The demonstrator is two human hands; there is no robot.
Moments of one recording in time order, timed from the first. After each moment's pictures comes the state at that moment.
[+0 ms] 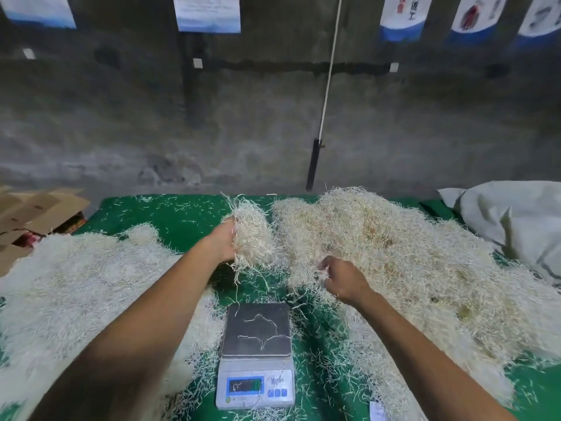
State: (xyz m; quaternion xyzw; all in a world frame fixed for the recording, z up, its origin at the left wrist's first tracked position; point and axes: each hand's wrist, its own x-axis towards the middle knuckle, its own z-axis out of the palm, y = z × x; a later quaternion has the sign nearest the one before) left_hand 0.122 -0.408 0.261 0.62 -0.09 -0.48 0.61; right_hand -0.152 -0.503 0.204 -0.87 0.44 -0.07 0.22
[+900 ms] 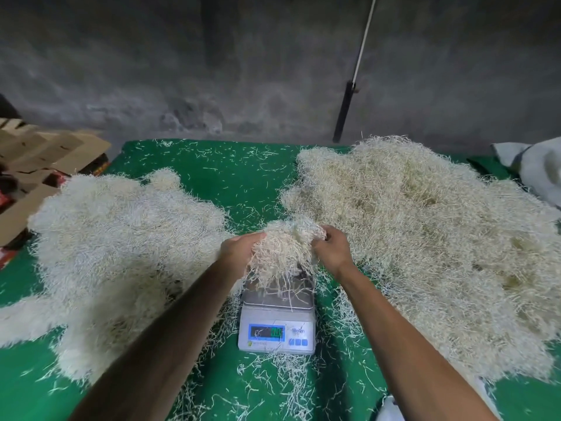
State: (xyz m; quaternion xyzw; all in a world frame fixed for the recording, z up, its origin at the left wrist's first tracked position) left_hand 0.101 -0.340 0.129 0.76 -0.08 -0.37 0.53; right_hand -0.077 -0.471 0.128 -0.68 0.47 -0.21 0.52
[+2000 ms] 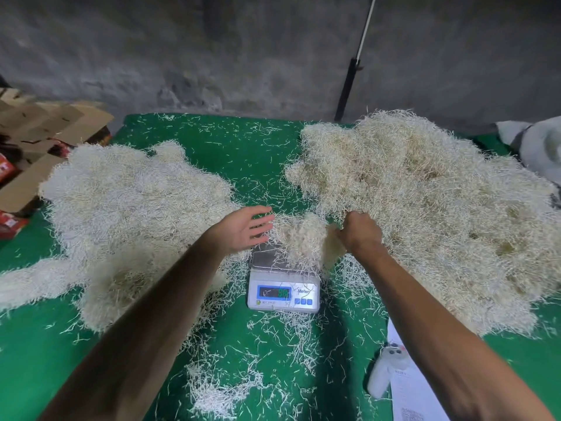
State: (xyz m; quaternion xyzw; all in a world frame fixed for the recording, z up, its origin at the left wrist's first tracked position) left_hand 0.119 -0.307 0.129 0.60 -0.11 -0.57 0.55; right_hand -0.119 -0.467 0.118 -0.84 0.53 -0.01 0.10
